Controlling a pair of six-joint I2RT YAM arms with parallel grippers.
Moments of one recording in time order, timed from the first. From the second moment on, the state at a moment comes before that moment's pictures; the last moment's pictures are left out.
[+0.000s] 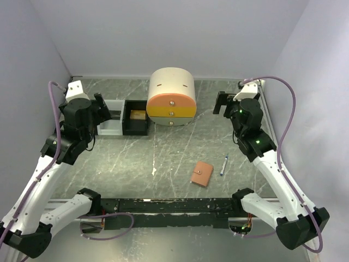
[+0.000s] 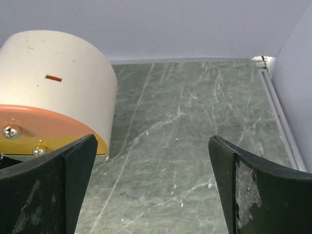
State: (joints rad) left arm -0.42 0.91 1.14 -0.61 -0.60 -0.39; right arm 0.40 0.96 1.00 -0.19 0.41 0.08
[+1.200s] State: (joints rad) left arm -0.35 0.99 0.89 -0.48 -0.12 -0.49; right arm 0.71 1.47 1.02 -0.26 0.20 0.57
